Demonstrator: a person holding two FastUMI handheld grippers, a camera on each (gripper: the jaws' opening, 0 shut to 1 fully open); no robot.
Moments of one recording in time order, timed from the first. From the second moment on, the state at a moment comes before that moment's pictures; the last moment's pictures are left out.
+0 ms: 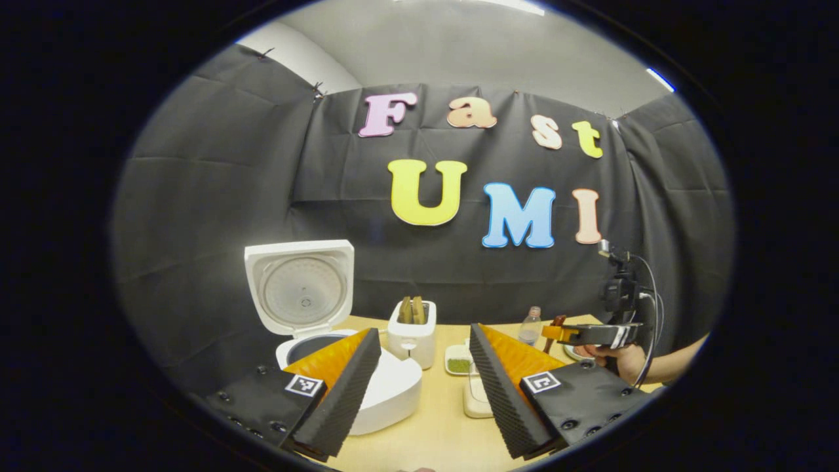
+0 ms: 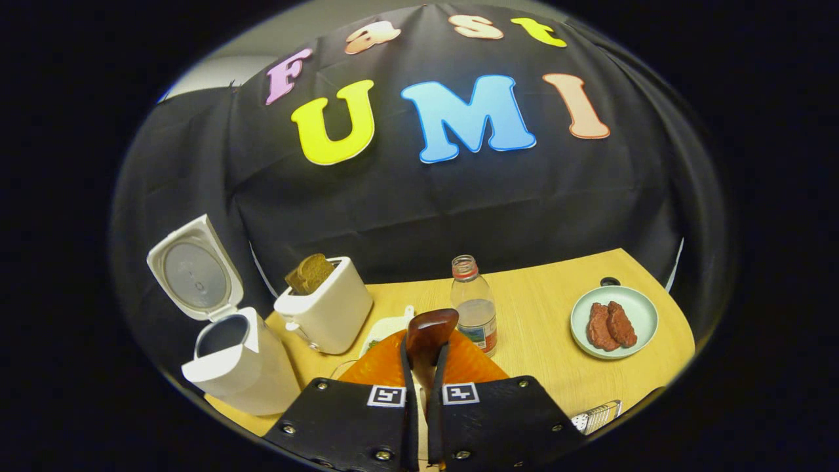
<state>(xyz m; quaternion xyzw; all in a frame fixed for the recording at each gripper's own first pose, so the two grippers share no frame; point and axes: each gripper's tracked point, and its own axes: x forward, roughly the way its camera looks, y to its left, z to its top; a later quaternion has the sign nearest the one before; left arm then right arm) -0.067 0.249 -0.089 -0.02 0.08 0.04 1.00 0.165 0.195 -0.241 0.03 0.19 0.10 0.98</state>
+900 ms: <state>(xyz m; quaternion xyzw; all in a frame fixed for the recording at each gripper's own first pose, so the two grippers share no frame) -0.063 0.289 -0.102 -0.06 0.09 0.07 0.99 0.169 0.176 -0.273 0.45 0.24 0.09 0.85</state>
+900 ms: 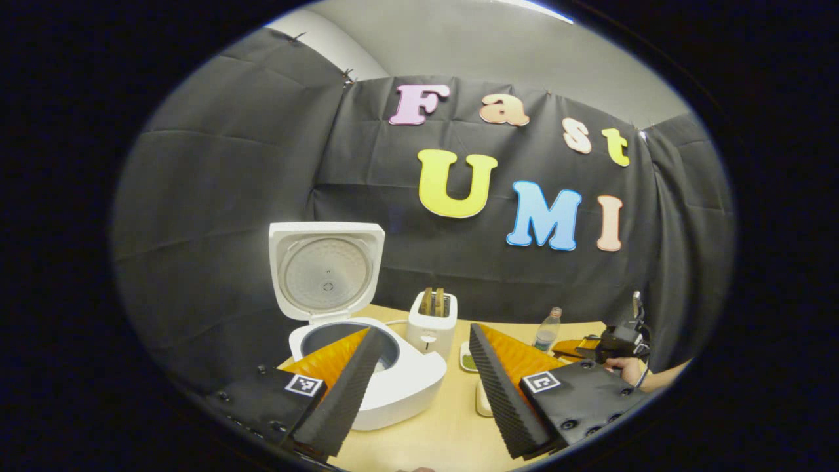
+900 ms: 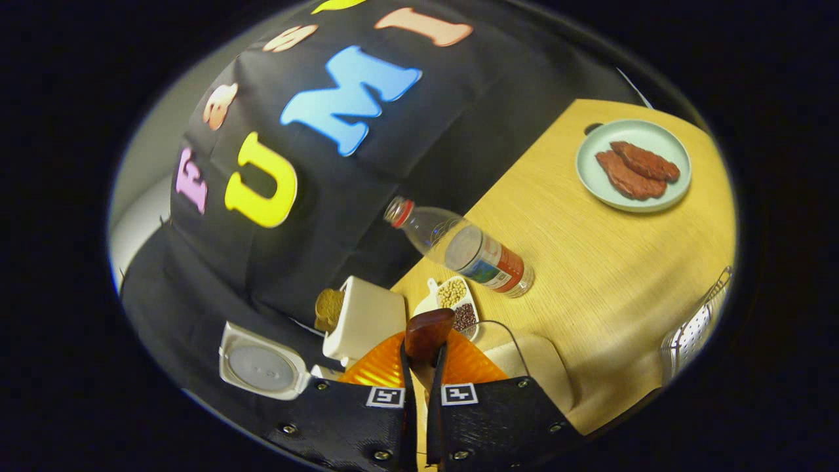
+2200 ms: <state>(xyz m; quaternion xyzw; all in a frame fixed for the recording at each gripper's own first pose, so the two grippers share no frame) -0.090 0.251 -0.089 0.01 0.03 0.01 1.00 0.132 0.216 -0.110 0.60 0.16 0.20 0.76</state>
